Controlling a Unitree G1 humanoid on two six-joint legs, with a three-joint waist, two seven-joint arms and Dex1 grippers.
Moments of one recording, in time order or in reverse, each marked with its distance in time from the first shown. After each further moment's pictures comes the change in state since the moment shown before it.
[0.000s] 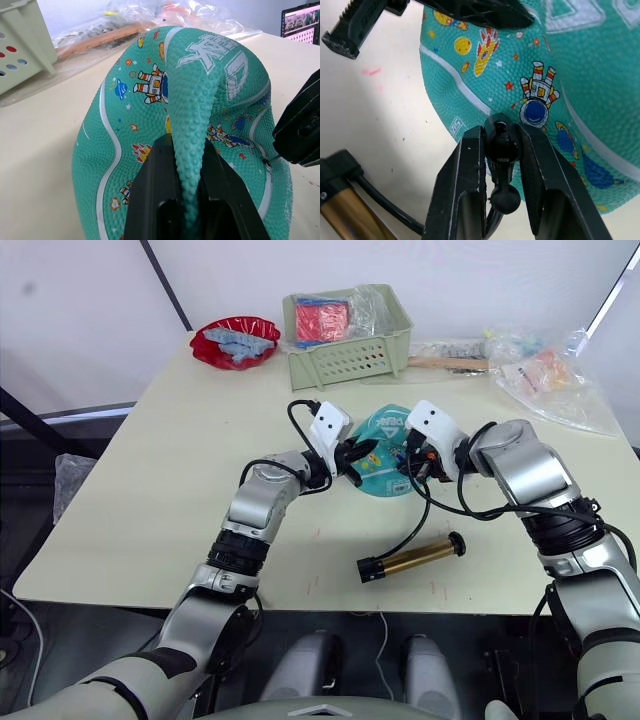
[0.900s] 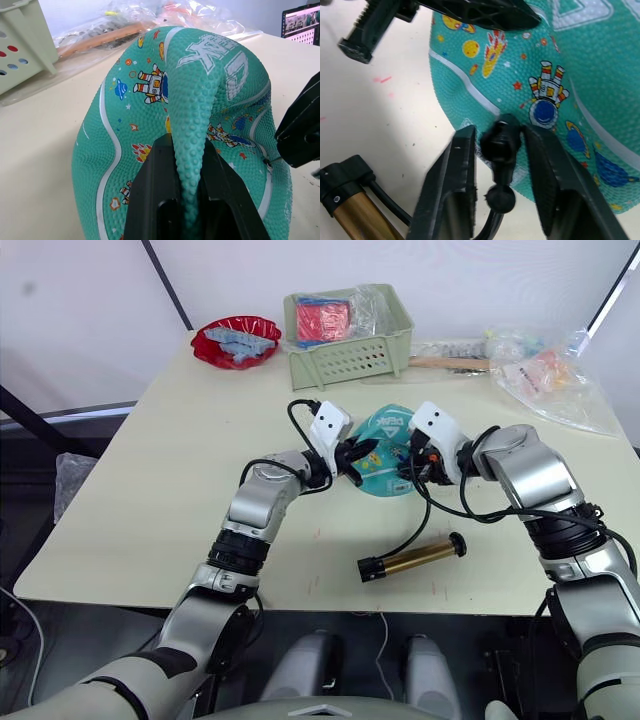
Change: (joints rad) left arm -0.002 -0.004 0.002 0.000 0.001 0.002 -0.001; right arm 0.051 0.008 -0.064 -0.015 0.056 0.009 -0.013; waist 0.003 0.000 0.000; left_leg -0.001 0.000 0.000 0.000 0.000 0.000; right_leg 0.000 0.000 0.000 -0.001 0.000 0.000
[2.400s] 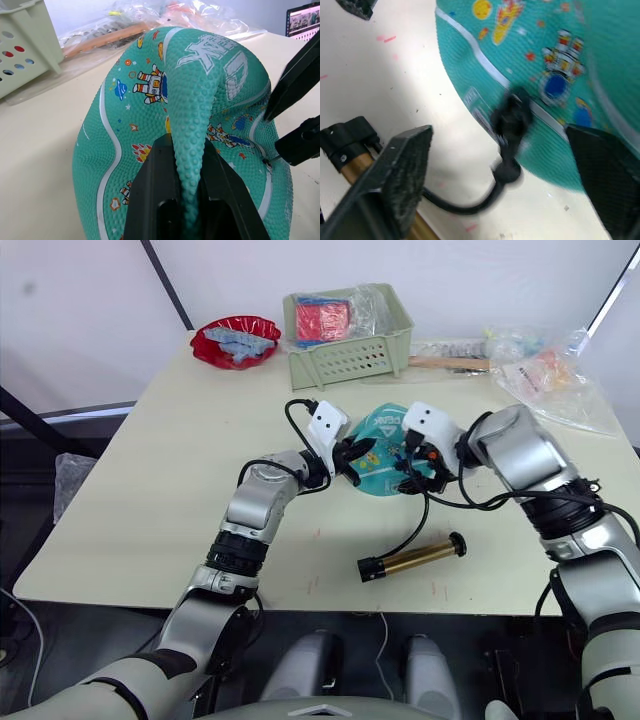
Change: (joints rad) left arm 0.009 0.000 0.012 -0.017 0.014 0.006 -0.001; right arm -0.126 -0.054 0.118 0.059 -0.090 0.050 0.162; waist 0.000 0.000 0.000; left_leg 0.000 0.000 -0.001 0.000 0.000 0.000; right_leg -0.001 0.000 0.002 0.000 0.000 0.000
